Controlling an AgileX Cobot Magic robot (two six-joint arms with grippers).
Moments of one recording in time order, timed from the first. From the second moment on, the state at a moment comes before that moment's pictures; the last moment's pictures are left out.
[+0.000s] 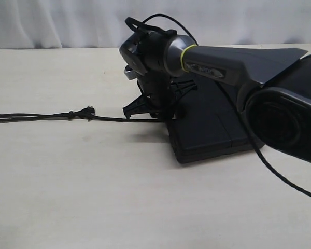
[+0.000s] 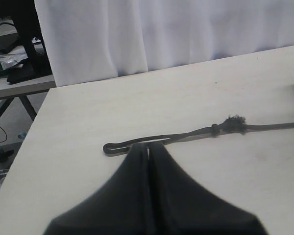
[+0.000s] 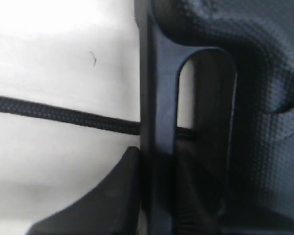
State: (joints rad) left arm -0.02 0.00 0.00 0.04 0.31 0.05; right arm 0.64 2.38 -1.97 -0.35 1.22 0.53
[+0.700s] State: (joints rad) left arm -0.02 0.00 0.00 0.04 0.31 0.05; right arm 0.48 2.05 -1.97 0.07 1.23 0.26
